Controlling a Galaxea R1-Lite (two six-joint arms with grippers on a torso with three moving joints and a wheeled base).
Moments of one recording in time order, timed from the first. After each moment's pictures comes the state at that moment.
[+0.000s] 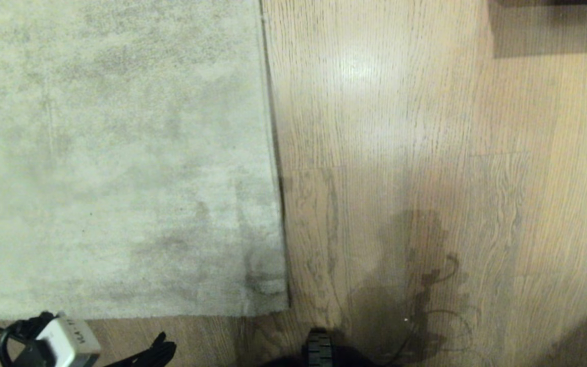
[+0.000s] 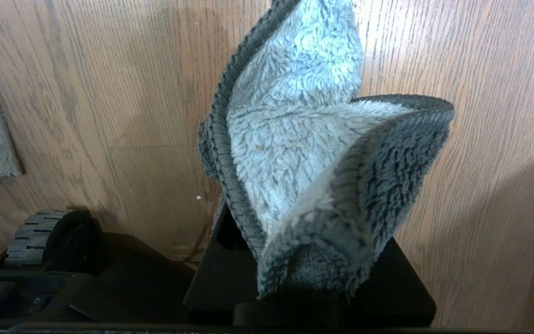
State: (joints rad) left arm -0.82 1.04 0.00 -0.68 0.20 0.03; right arm 0.01 0.00 0.00 -0.01 -0.02 -0.05
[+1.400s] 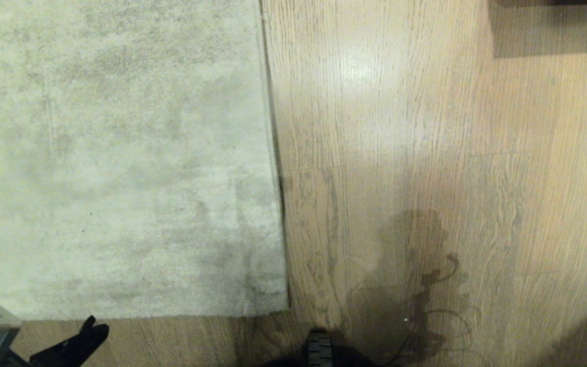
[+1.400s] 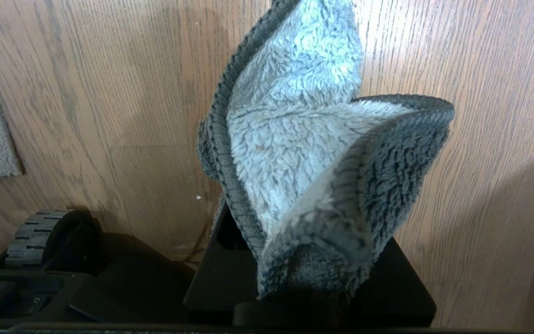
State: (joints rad) left arm -0.16 0.85 0.00 -0.53 -0.16 0.13; right arm 0.01 0.00 0.00 -0.01 -0.02 -0.05
